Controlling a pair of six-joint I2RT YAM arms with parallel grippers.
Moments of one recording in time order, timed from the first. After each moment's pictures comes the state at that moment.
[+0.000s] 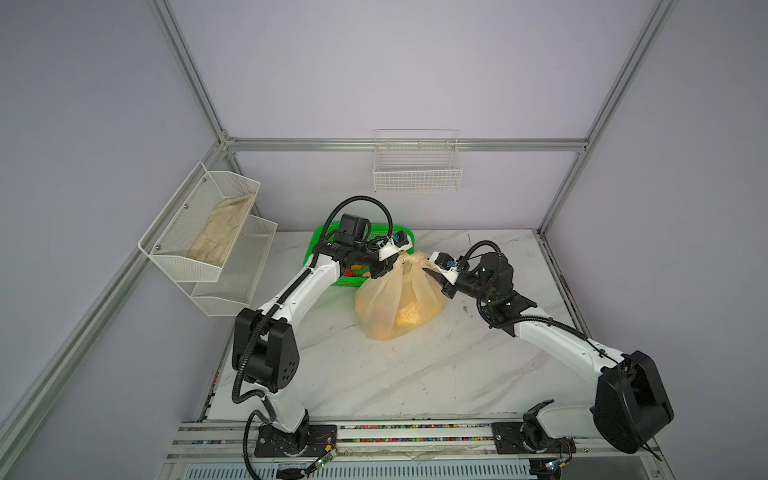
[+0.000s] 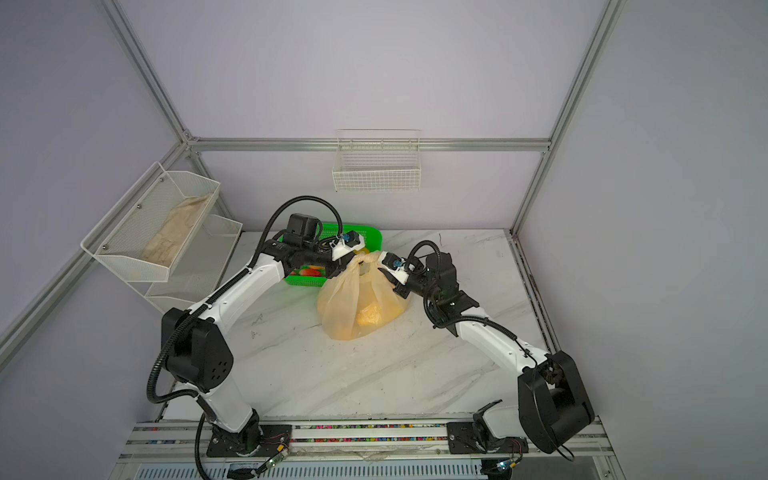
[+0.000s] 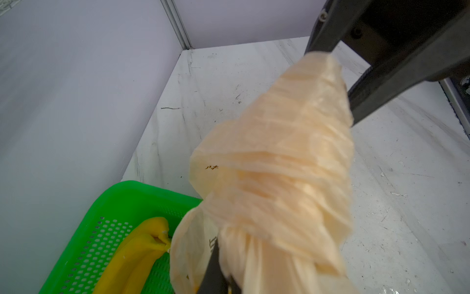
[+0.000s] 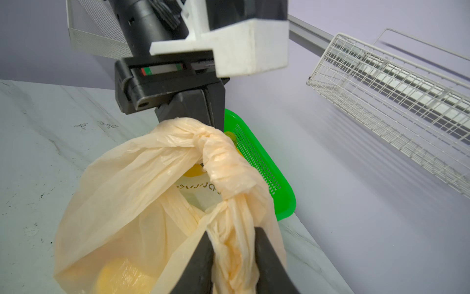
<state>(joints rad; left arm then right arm) -0.36 1.75 1.59 -0.55 0.68 0.80 0.50 1.36 0.91 0.28 -0.42 -0.51</state>
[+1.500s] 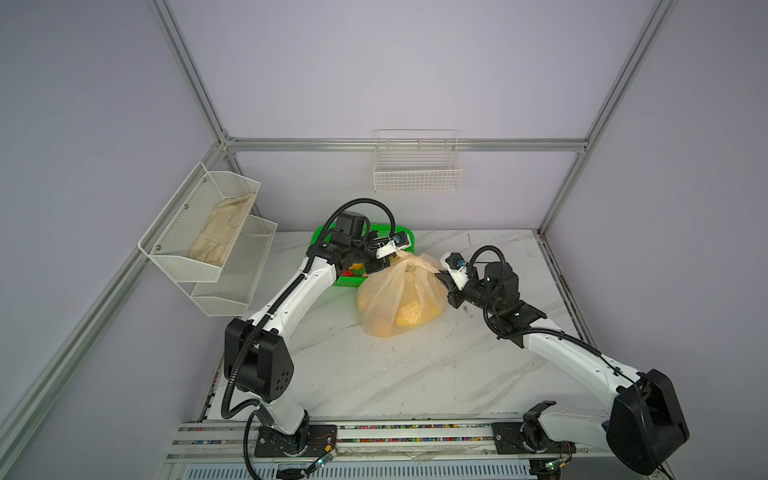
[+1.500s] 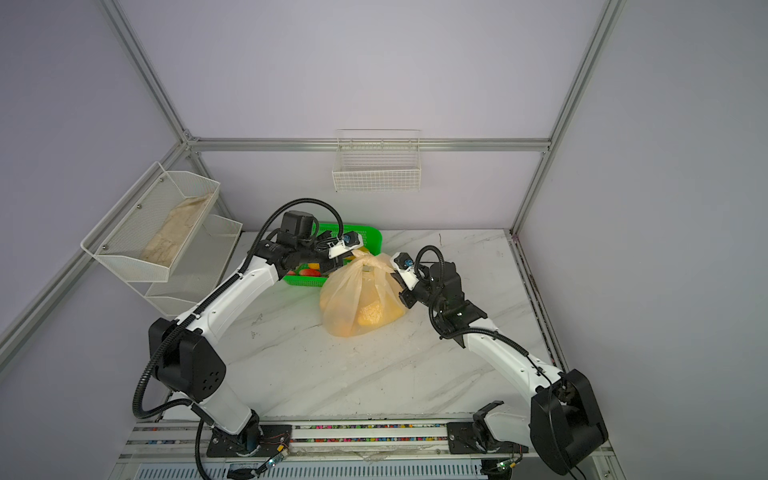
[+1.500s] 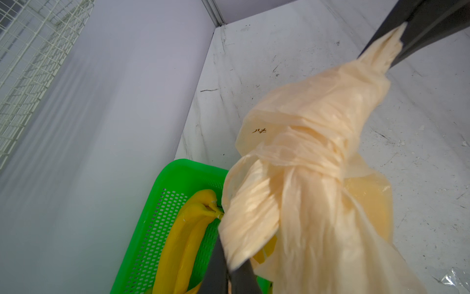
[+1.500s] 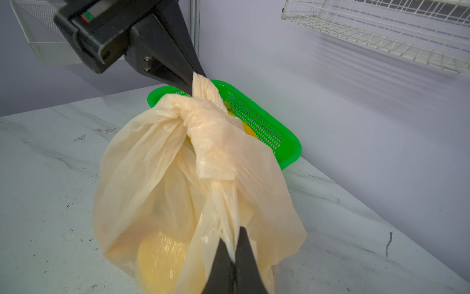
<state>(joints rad) -0.37 1.68 1.59 -0.54 0.44 0.90 0.50 1.25 0.83 0.16 -0.26 -0.23</state>
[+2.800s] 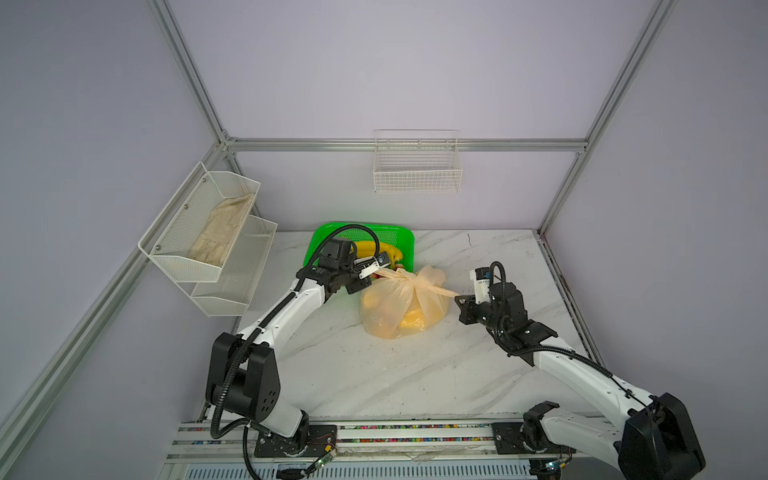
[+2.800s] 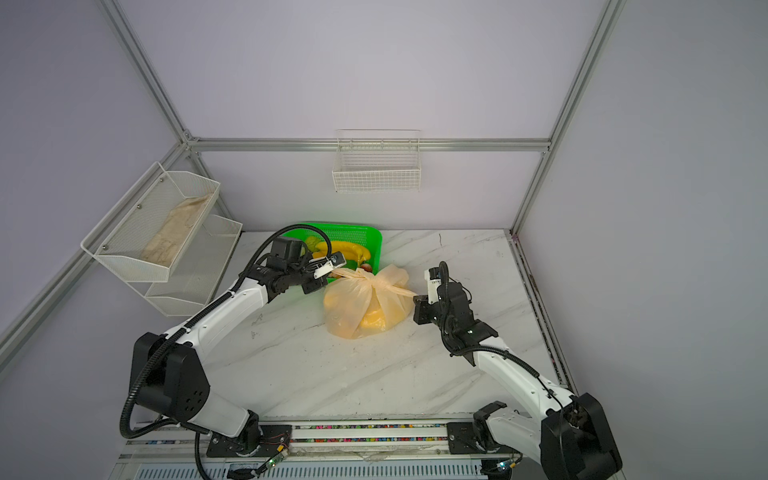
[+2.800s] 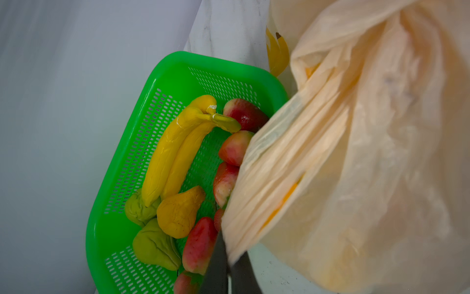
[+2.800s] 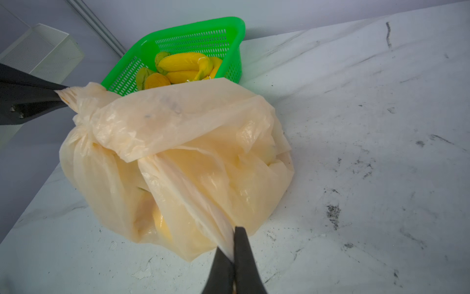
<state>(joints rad) -0.31 1.54 1.25 -0.43 0.17 0.89 0.44 1.10 0.63 -0.05 -0.09 0.39</state>
